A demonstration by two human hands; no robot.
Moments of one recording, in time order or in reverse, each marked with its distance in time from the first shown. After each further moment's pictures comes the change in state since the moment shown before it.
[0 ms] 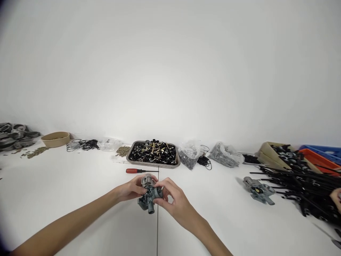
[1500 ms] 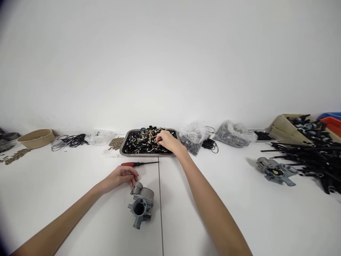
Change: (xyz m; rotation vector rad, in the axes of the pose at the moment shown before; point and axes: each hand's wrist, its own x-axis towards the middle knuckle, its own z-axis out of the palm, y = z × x) left_hand -0.020 -0.002 -0.070 0.357 0.276 -0.078; right_hand 0.189 0.097 -0.057 -0.402 0.065 -0.012
